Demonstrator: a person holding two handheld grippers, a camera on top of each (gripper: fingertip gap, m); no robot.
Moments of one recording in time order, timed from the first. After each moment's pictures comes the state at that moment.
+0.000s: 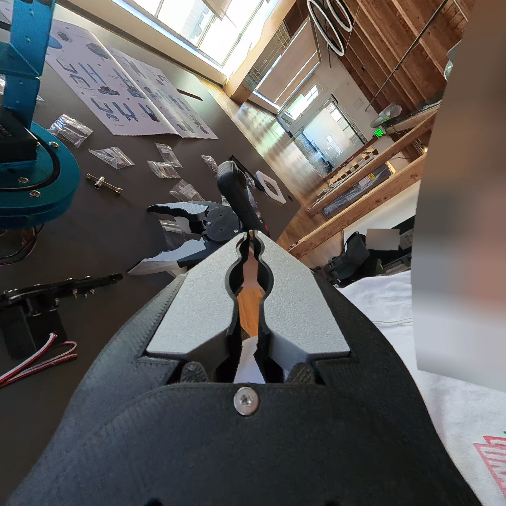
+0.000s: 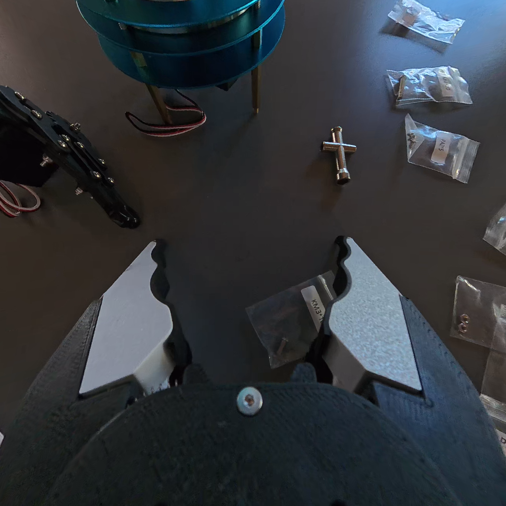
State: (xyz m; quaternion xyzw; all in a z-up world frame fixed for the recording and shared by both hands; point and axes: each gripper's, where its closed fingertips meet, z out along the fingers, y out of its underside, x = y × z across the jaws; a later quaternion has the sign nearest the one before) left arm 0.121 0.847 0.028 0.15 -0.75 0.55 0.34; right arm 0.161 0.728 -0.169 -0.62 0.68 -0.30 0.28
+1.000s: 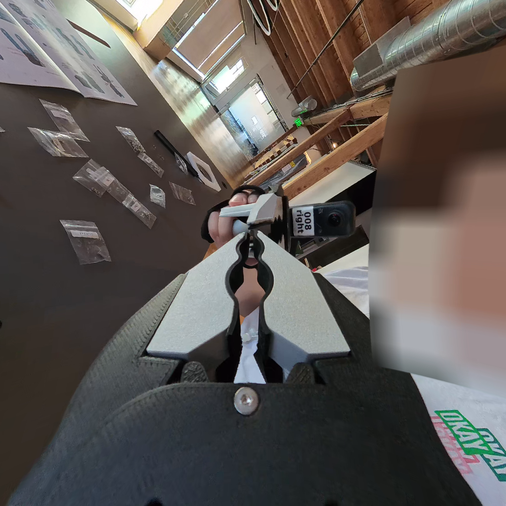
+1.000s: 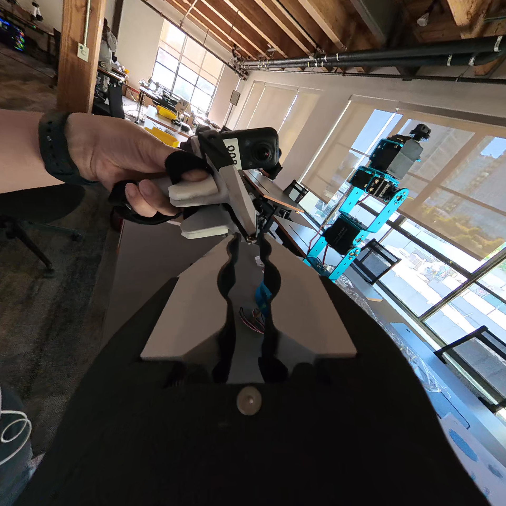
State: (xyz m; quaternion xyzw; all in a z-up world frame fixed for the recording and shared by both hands) left arm 0.089 0.816 0.043 0.11 -0.70 0.50 0.50; right arm 0.099 0.830 0.046 -0.66 0.19 -0.51 0.52
